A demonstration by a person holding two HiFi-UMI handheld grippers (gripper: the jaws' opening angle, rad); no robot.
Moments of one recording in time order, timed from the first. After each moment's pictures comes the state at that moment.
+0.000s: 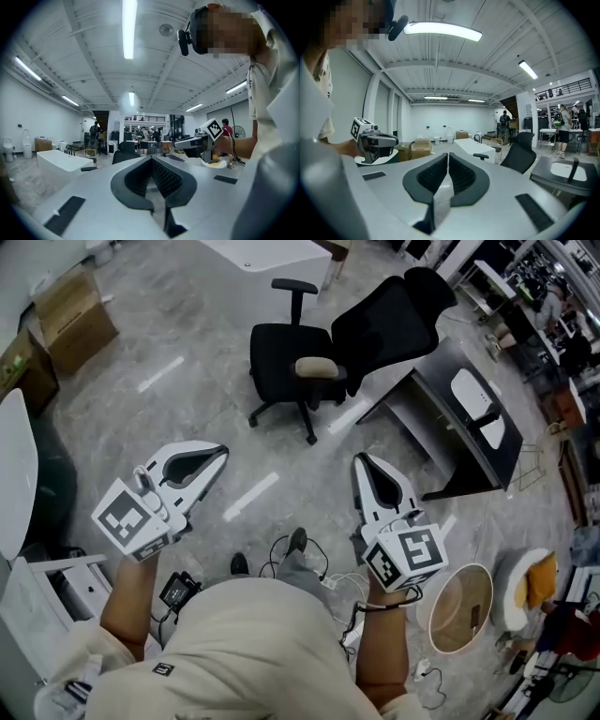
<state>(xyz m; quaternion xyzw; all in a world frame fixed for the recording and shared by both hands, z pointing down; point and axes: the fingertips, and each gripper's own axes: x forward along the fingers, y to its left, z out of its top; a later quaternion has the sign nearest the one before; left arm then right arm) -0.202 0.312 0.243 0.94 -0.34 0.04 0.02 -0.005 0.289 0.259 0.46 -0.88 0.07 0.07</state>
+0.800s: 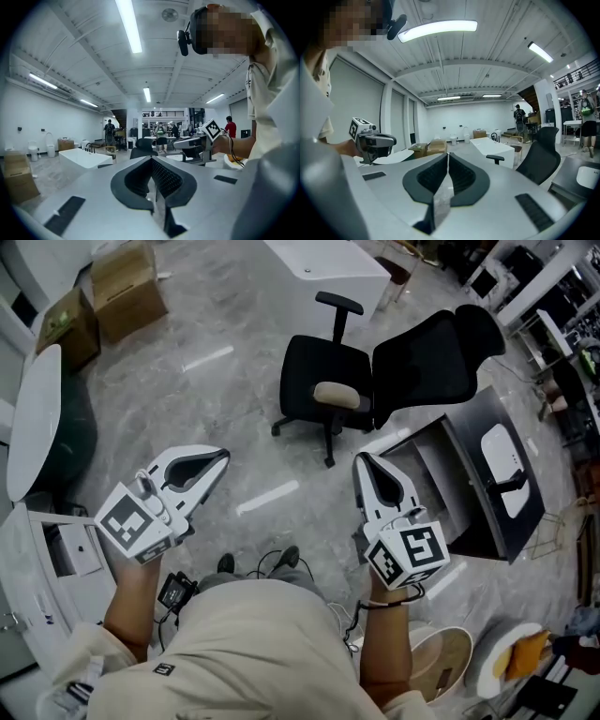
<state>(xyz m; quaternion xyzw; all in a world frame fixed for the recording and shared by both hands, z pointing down) -0.156 0.234 0.243 0.89 -0.46 0.06 0.03 0.028 0.156 0.273 0.34 -0.93 0.09 0.06</state>
